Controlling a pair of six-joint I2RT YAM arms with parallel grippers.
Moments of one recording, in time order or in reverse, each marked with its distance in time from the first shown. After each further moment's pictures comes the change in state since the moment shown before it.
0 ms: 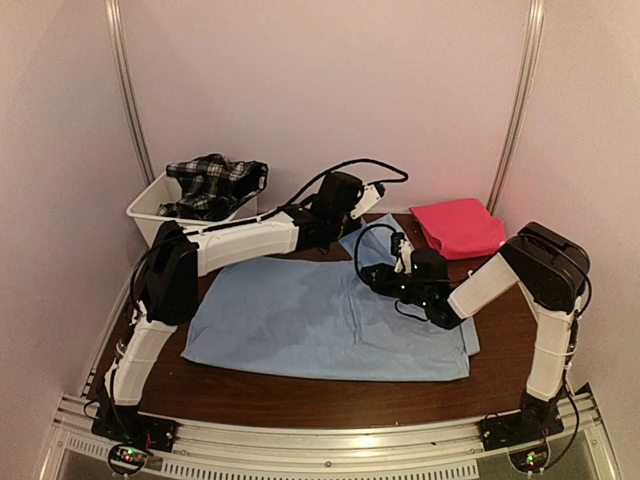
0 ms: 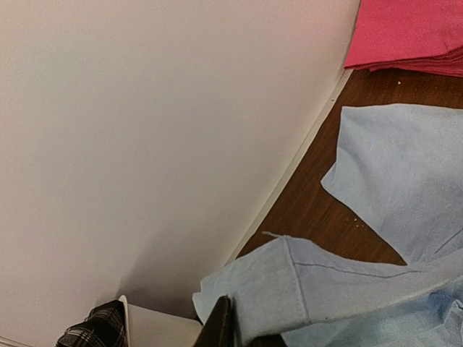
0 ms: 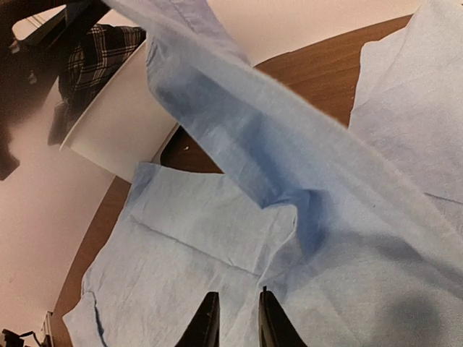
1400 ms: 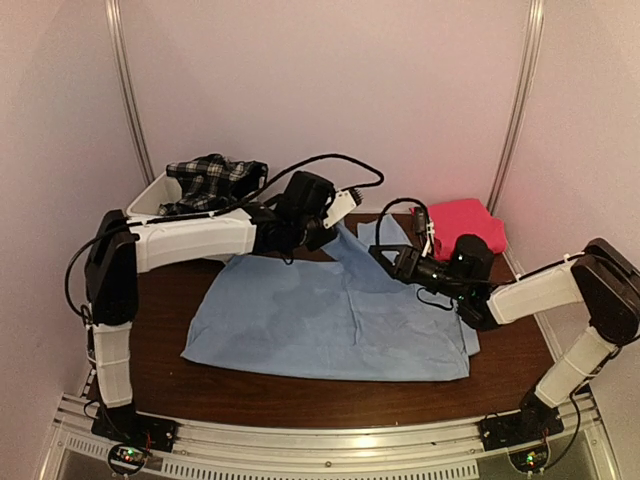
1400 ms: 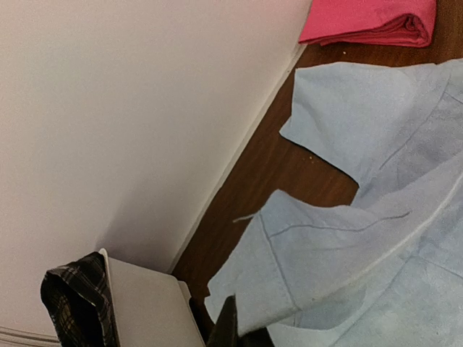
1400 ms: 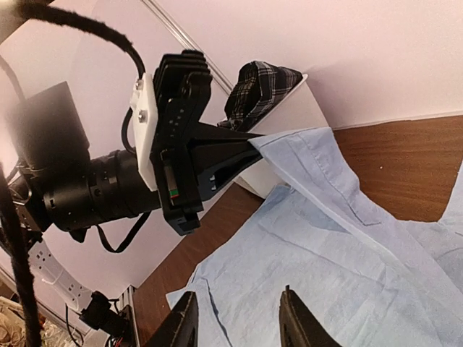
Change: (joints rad) left arm 0.001 -0.325 -0.393 -0.060 0.104 -0.109; right arm -0.008 -0.355 -0.159 0.118 -0.239 0.018
